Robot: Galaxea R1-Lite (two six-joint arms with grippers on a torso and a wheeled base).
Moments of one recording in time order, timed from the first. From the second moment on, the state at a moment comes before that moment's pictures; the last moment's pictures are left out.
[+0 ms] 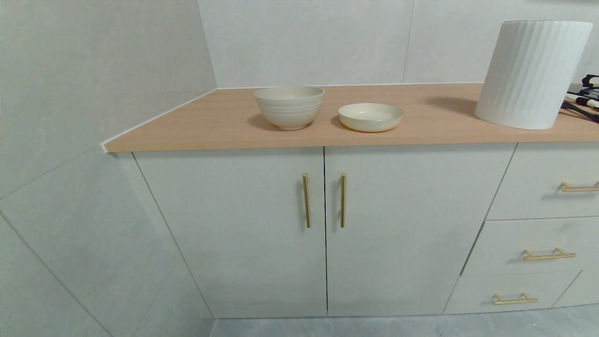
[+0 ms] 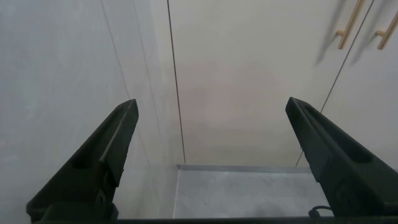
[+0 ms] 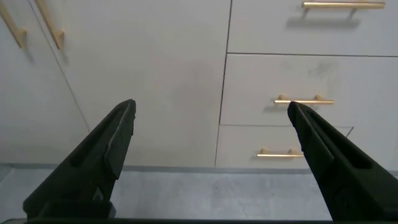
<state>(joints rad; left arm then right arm) 0.00 0.00 0.00 0.00 0.04 0.00 0.00 0.00 -0.01 0.01 0.02 -0.03</state>
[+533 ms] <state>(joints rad) 0.00 0.00 0.00 0.00 0.04 0.01 0.03 0.45 -0.30 0.00 0.27 0.01</state>
